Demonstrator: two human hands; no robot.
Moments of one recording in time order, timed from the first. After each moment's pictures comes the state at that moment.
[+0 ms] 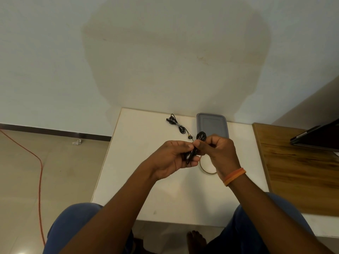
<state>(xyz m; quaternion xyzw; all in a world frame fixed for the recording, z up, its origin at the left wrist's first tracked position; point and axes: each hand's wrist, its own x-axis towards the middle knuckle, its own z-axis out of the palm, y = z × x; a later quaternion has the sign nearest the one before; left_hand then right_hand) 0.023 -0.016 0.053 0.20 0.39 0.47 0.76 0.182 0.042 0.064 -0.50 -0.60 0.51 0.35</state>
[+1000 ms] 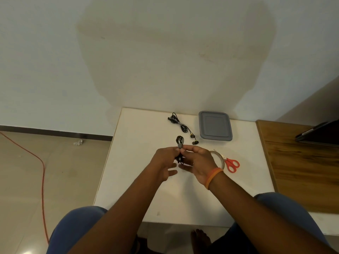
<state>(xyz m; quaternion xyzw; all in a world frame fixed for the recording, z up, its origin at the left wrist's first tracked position) 0.023 -0.012 0.035 0.06 0.66 0.37 0.65 0.145 0.028 0.013 -0.55 -0.35 0.72 0.24</state>
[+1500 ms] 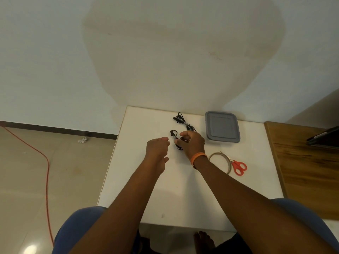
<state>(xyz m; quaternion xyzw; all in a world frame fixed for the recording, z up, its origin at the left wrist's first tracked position) -0.011 0.003 0.030 0.03 0.69 0.45 0.56 0.095 0.079 -0.037 -0.60 -0.64 0.44 0.21</state>
